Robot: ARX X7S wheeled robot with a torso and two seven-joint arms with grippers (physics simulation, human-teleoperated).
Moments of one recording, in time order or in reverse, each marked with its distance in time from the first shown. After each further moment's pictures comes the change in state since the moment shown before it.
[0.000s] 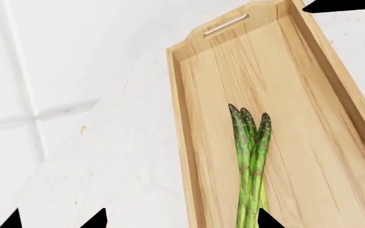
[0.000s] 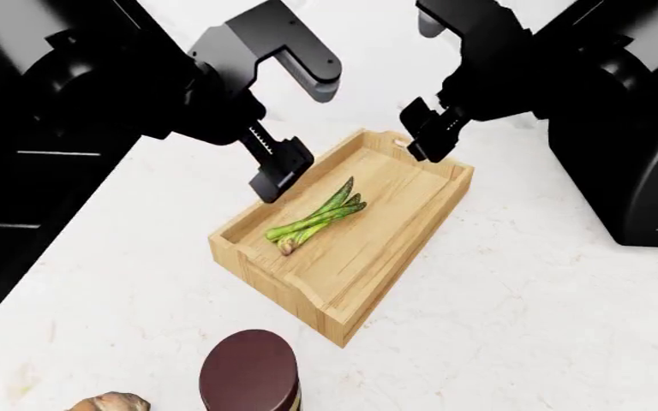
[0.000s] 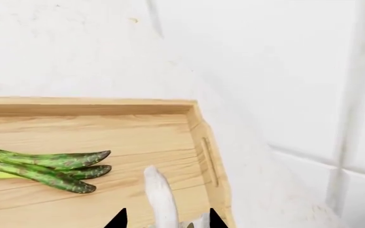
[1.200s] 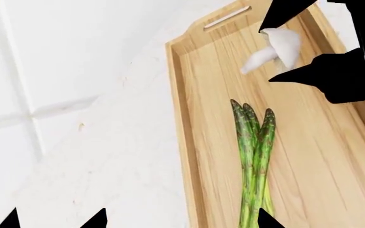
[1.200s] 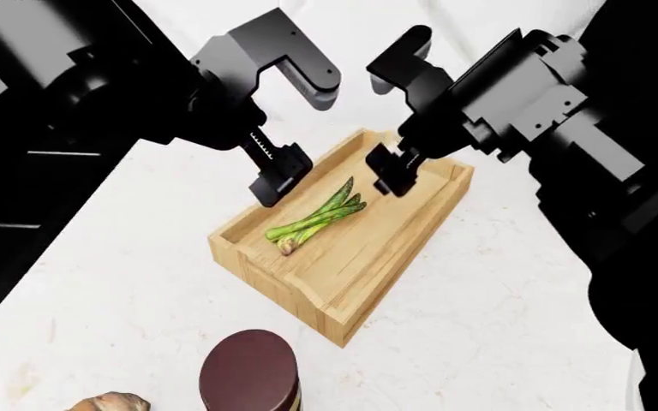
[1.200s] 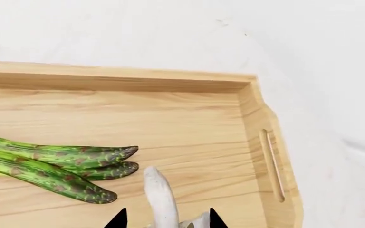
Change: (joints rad) left arm 0.013 0.005 0.034 -0.016 0.017 0.031 0.015; right arm -0.125 -0.310 -0.147 0.525 -0.182 -0.206 -0.322
